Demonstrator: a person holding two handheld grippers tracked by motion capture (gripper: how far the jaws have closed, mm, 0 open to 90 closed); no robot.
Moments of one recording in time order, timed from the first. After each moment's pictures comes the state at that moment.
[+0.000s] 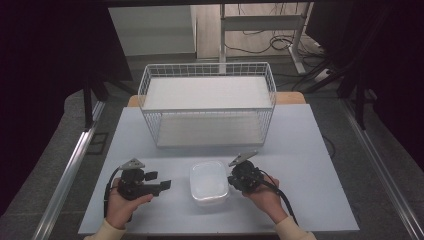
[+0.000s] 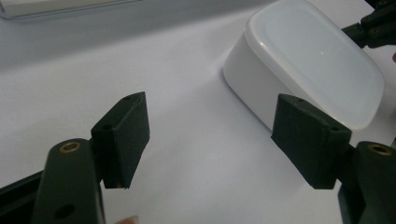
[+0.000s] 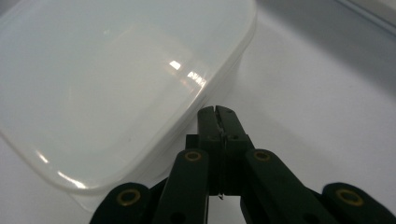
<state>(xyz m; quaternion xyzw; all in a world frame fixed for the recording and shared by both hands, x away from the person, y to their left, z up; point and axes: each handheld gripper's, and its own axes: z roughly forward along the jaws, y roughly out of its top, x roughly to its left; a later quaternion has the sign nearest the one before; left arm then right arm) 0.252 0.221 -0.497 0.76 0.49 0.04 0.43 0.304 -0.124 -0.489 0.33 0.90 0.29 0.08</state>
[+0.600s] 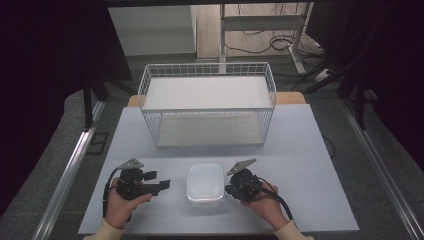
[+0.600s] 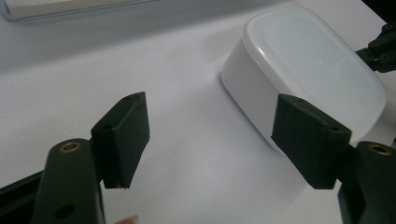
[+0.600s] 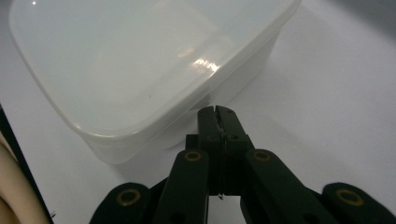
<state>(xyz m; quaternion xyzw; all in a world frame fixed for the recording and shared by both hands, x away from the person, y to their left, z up) 0.251 0.223 -0.496 0.76 0.49 0.05 0.43 0.286 -0.123 -0.493 0.31 0.91 0.29 0.05</state>
